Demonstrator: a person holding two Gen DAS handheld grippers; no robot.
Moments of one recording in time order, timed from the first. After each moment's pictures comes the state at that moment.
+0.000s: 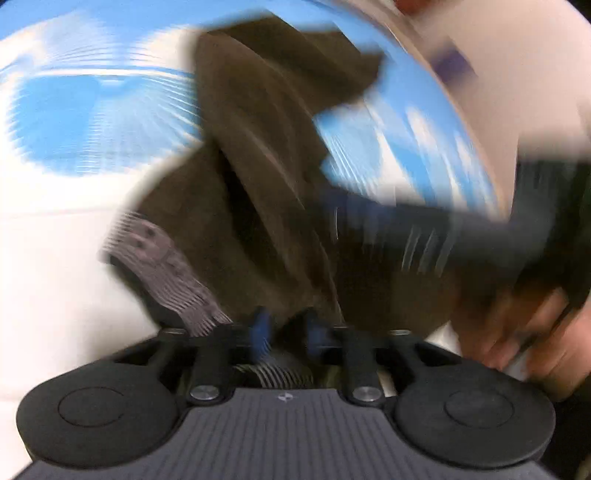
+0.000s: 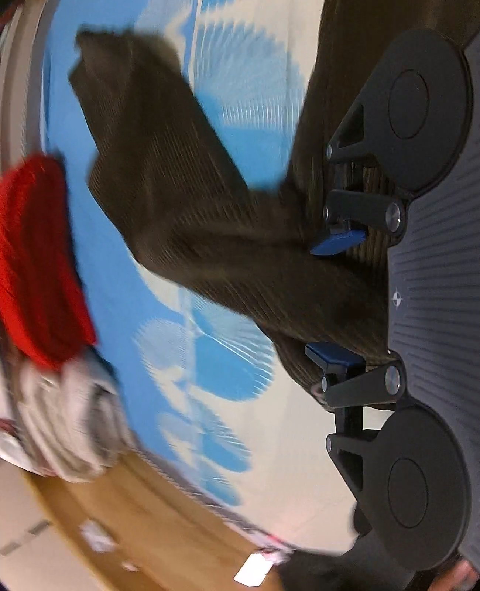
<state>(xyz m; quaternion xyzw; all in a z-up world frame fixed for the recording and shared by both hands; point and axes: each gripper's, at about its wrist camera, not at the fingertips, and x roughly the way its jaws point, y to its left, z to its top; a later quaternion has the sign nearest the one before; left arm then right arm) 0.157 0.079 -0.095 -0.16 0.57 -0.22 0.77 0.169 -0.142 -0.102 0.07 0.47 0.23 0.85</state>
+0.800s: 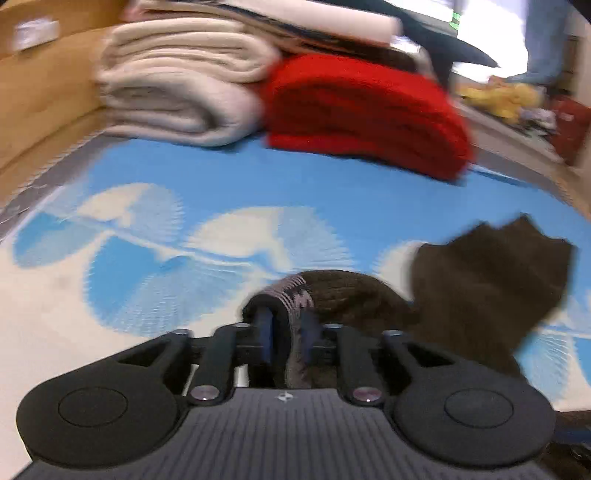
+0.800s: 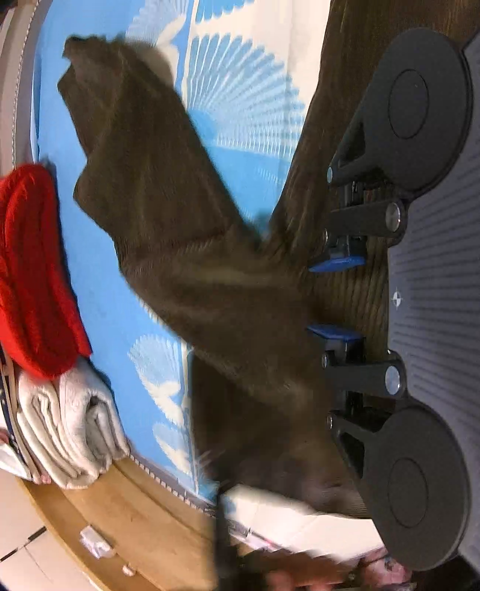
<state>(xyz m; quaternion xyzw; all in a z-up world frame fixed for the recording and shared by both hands) 0.211 0.154 -0.045 -0.05 0.39 0.10 0.92 0.170 -0.205 -0.105 0.10 0.48 0.21 0.85</state>
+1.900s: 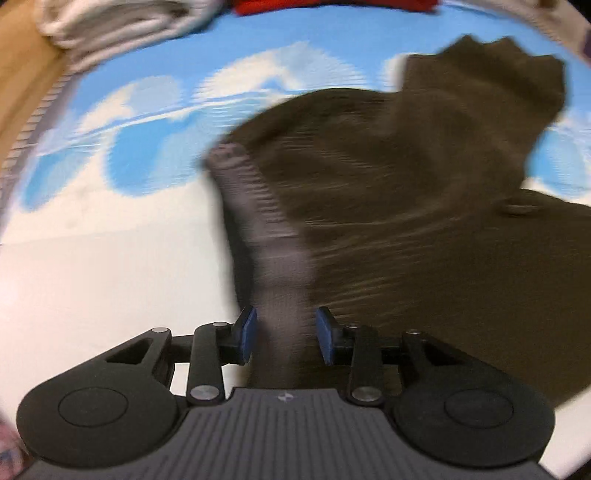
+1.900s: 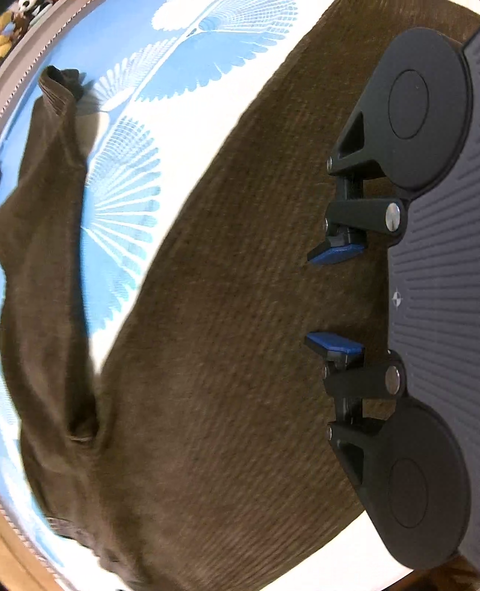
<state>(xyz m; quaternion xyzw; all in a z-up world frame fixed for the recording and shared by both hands) 0.139 0.182 -0.098 0.06 0.56 0.01 0.82 0.103 -0.246 -0.156 -0.14 0.57 0.16 0.79</state>
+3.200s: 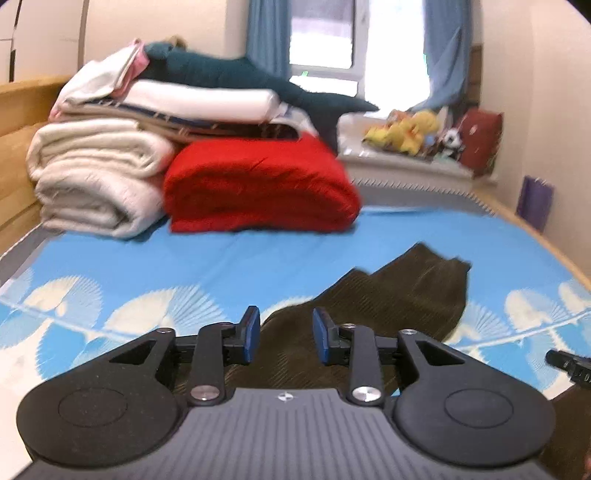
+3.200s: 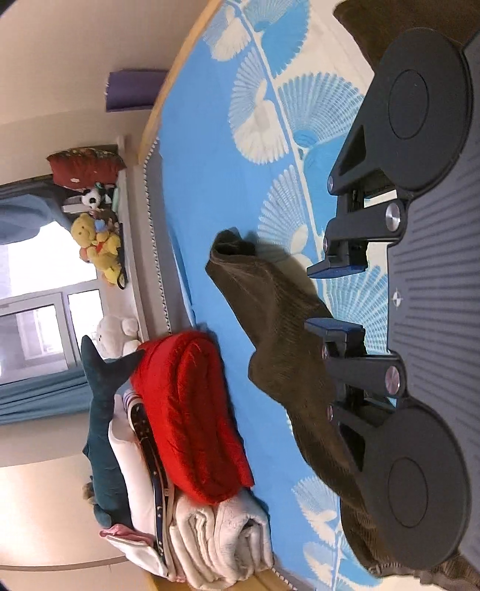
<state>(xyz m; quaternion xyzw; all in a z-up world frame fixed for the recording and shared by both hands) 0.178 0.006 0.032 0.00 0.26 -0.03 0.96 0.120 -0.320 -0.048 0.11 0.26 -0.03 0.96</state>
